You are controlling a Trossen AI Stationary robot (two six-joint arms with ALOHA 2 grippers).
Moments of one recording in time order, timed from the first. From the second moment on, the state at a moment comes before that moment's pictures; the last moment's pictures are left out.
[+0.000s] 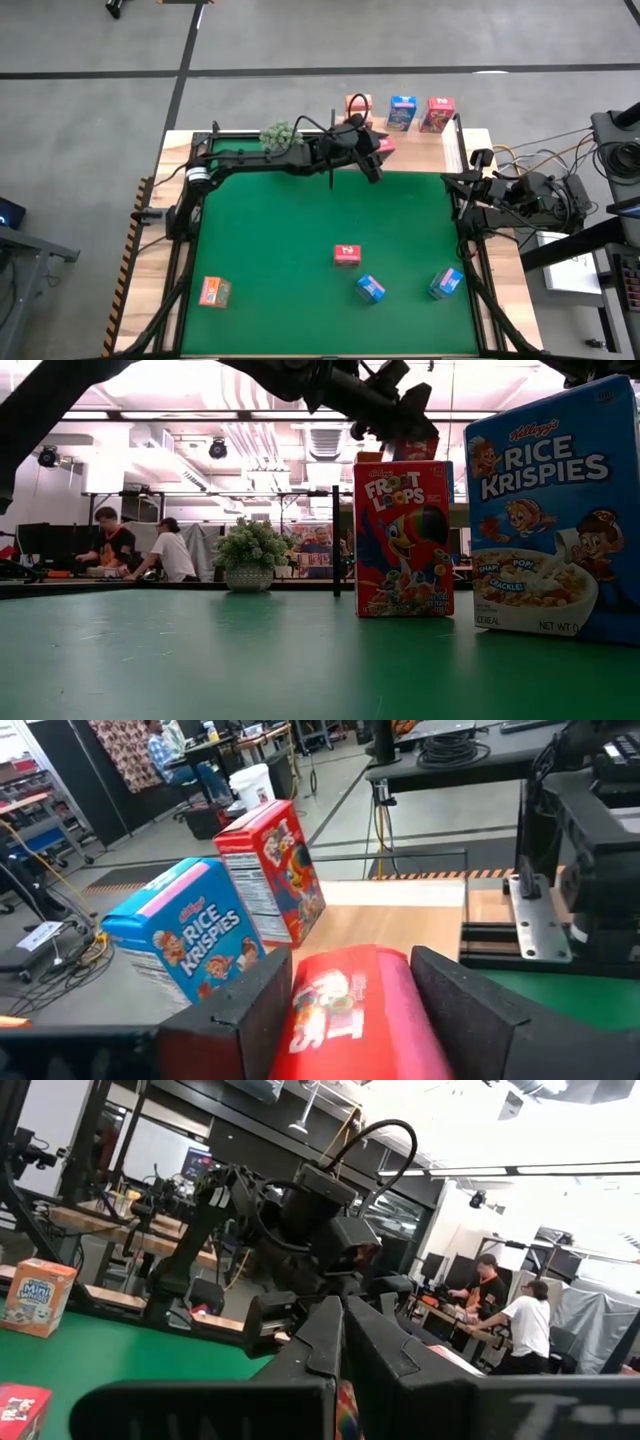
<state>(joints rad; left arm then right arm) 0.22 2.09 1.82 0.10 -0.19 0.23 0.02 0.00 0.40 -0.13 0.24 -0.46</state>
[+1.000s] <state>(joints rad) 0.16 2.01 1.87 0.14 -0.19 0.39 0.02 0.00 0.40 -0.13 0.24 -0.47</state>
